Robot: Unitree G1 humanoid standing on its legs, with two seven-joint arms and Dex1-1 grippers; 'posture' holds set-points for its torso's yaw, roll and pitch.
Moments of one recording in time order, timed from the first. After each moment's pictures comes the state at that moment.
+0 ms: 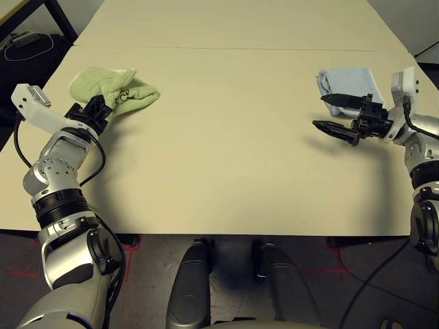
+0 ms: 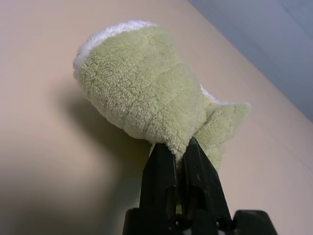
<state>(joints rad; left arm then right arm) -0.69 0.48 0.67 0.42 -0.63 0.57 -0.21 -0.93 -0.63 -0.19 1.05 0.27 -0.28 1.46</state>
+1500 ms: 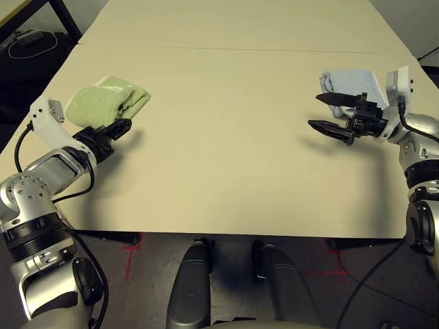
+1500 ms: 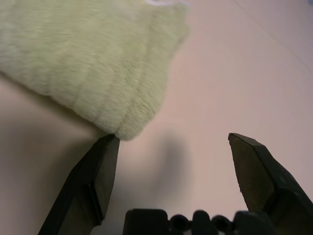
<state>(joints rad) -0.55 0.63 0.61 0.08 -0.86 1.18 -0.19 -0.93 -0.61 -0.18 1.04 0.27 -0.30 1.45</state>
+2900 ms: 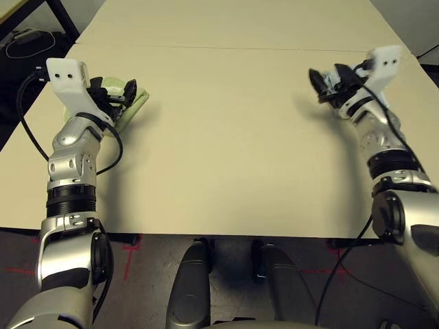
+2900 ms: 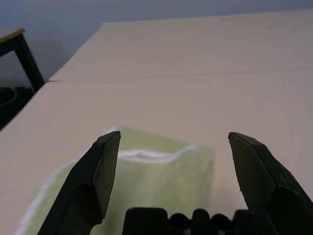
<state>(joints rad) -0.74 0.67 0.30 0.55 -0.29 0.15 -0.38 -1.05 -0.50 -0.29 1.10 0.24 -0.21 0.50</state>
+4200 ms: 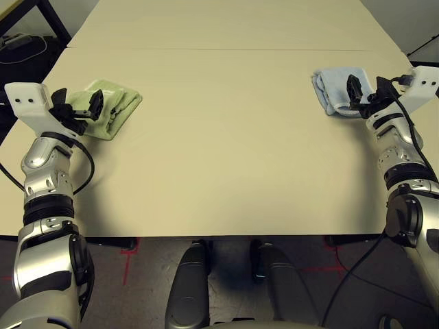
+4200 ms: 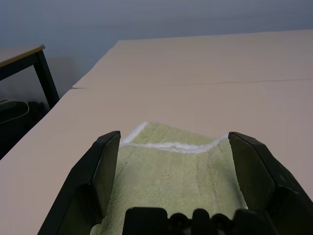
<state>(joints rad) -0.69 0.67 0.39 0.79 -0.30 -0.18 -0.48 -0.97 -0.49 -0.38 1.19 0.27 -0.35 0.46</state>
